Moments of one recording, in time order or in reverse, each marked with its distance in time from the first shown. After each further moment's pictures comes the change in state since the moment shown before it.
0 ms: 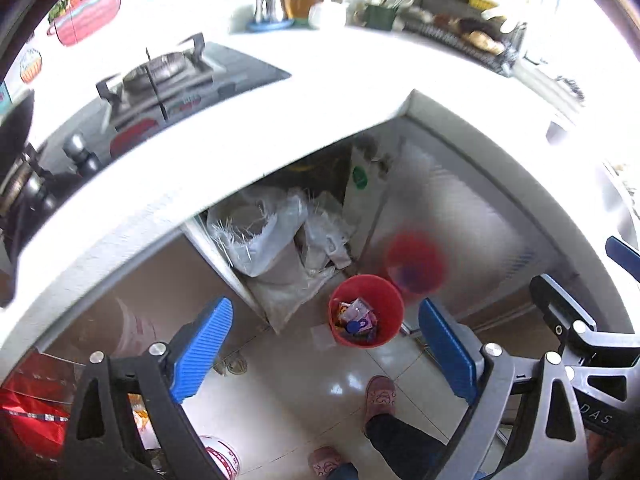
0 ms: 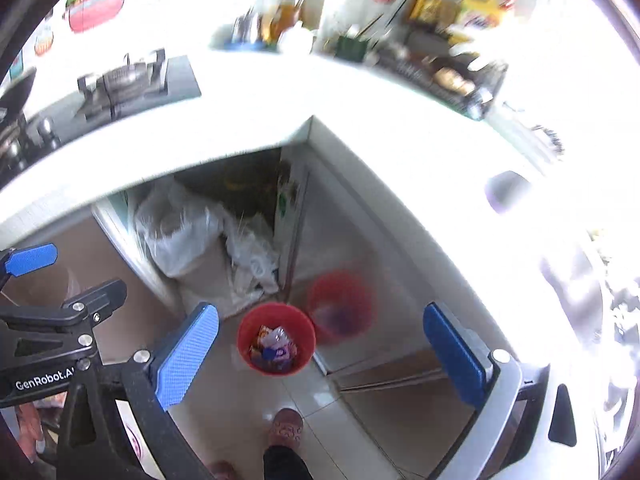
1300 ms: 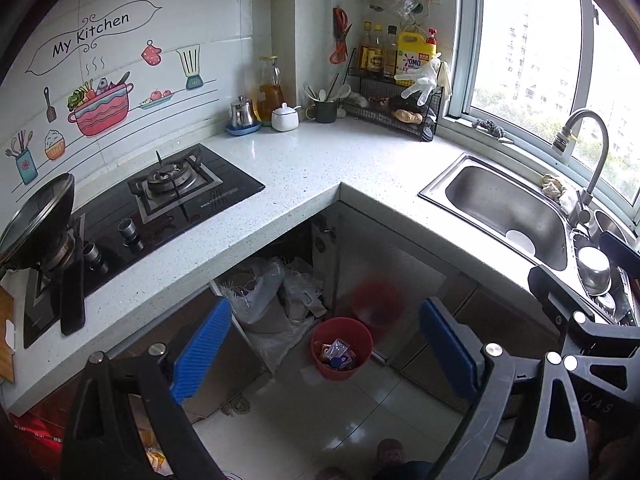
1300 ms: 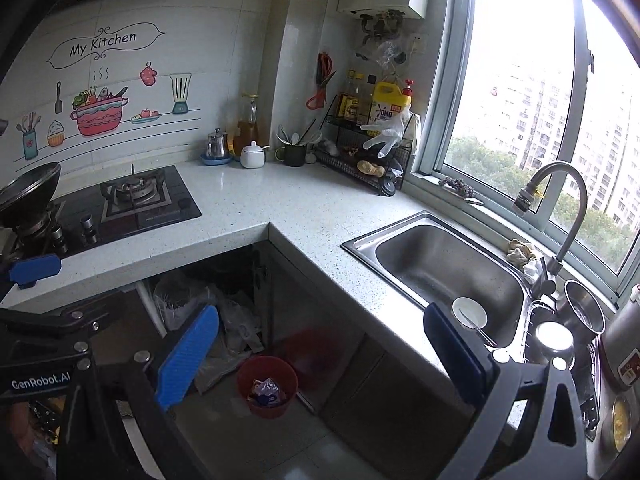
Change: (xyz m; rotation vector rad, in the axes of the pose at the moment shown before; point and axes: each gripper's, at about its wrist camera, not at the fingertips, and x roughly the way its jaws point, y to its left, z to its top) left arm -0.191 -0.036 -0.028 0.116 -0.259 -0.064; right arm -0.172 -0.027 -0.025 0.115 -0.272 -0.076
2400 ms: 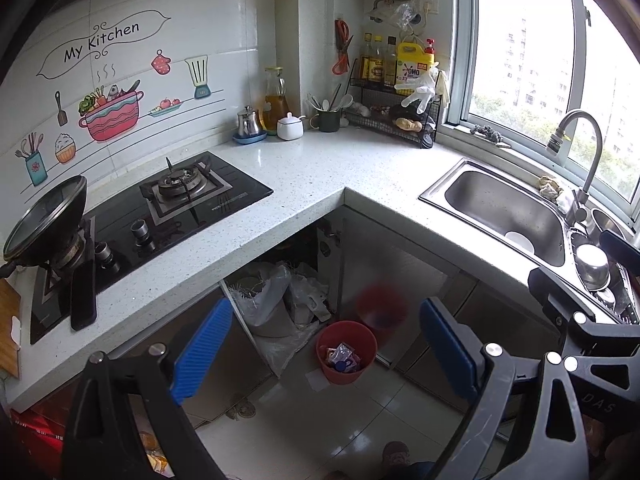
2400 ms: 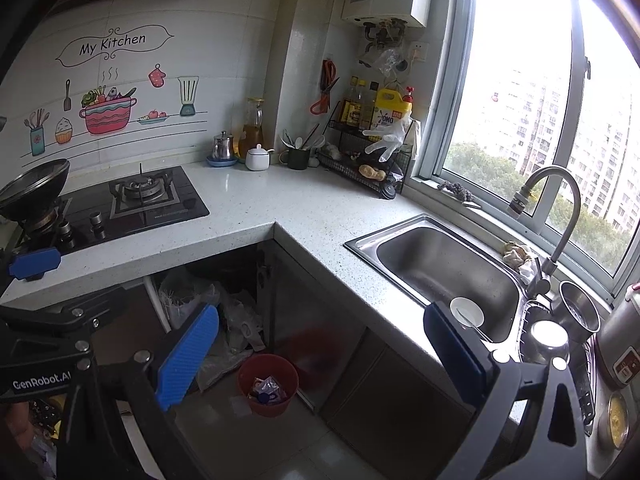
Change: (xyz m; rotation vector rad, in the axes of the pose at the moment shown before) left arm -0.026 -0.002 -0.018 -0.009 -0.049 0.021; right arm -0.023 0.016 -0.005 -0.002 -0.011 -0.013
